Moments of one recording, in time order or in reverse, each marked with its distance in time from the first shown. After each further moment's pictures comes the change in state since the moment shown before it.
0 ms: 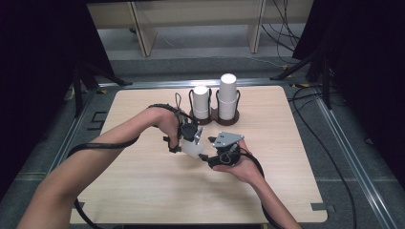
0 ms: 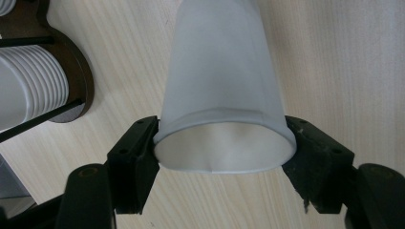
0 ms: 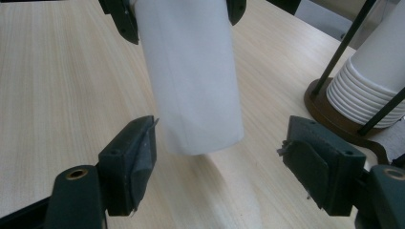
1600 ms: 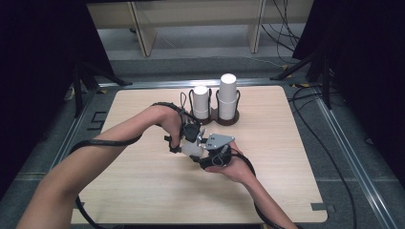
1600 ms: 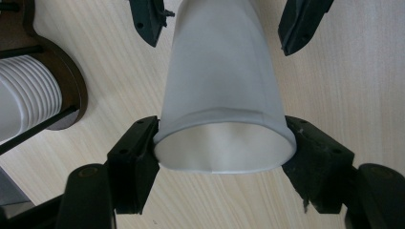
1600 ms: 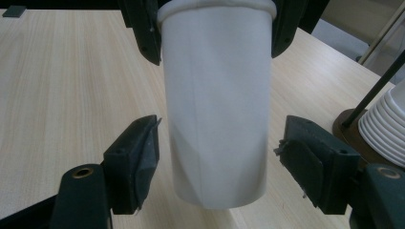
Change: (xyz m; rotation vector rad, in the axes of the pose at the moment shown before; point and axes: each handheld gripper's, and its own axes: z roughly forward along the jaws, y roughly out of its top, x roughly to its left) left arm 0.001 0.008 -0.003 0.028 -0.037 0.043; right arm 0.012 0.007 0.022 -0.050 0.051 -0.048
